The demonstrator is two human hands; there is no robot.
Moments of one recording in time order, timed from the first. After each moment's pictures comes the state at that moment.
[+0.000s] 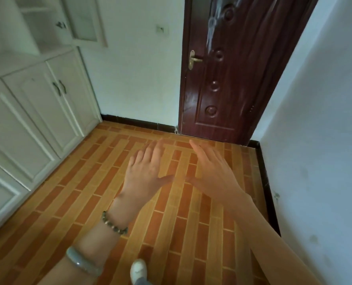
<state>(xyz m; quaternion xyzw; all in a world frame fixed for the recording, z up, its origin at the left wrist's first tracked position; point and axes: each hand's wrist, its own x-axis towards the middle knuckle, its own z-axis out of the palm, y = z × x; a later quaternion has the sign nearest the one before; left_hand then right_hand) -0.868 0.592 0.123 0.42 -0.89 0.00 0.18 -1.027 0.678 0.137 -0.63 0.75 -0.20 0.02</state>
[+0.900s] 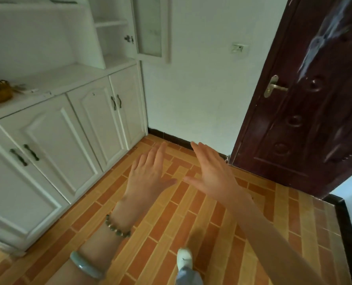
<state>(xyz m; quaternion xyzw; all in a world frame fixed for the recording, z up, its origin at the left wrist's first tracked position) -0.775 0.203 0.124 0.52 -0.83 0.03 0.18 -0.947 0.244 0.150 -0.73 0.66 -0.18 0.05</state>
